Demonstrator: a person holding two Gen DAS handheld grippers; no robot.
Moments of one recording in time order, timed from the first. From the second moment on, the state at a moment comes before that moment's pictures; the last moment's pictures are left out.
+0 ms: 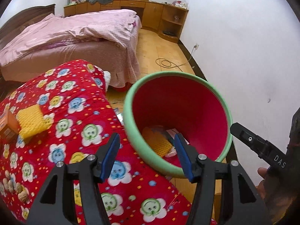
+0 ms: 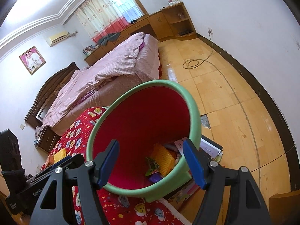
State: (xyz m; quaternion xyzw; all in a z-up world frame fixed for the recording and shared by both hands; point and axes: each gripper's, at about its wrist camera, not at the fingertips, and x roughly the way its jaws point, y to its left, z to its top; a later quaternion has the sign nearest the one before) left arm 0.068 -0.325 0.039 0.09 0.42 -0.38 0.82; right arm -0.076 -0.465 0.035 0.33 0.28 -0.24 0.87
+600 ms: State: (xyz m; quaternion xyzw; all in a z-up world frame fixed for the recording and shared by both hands) left arm 0.095 -0.220 0.058 0.04 0.41 -0.30 0.86; right arm -0.032 -0.399 0.048 0.29 0.32 -0.17 0.88
